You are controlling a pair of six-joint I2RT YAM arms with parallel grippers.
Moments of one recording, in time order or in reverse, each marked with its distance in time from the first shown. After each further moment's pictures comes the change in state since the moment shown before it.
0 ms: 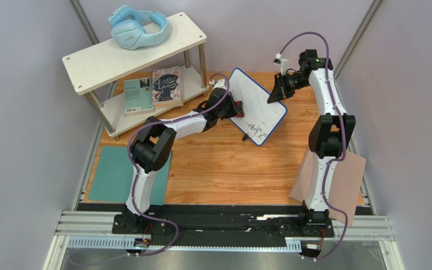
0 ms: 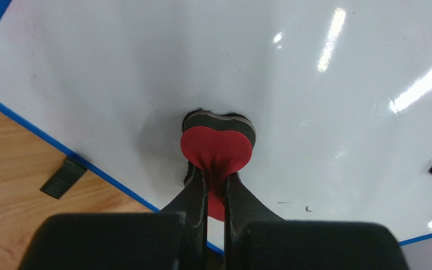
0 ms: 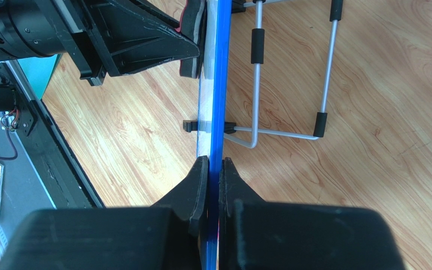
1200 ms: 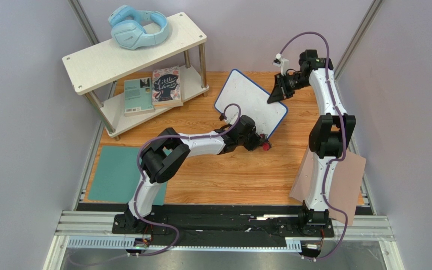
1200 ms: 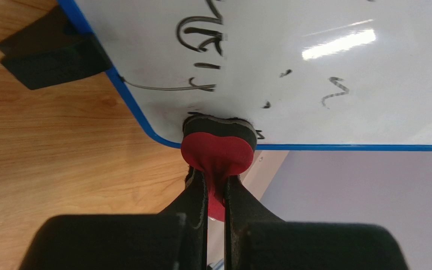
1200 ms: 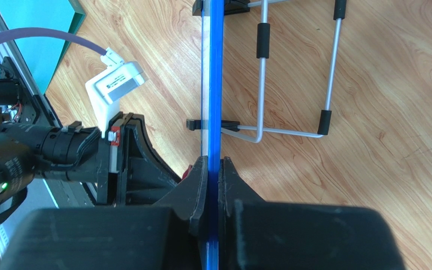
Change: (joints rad) left arm -0.257 -0.006 -0.080 -0.109 -0.003 -0.787; right arm -0.002 0.000 0.000 -0.010 -0.016 -0.023
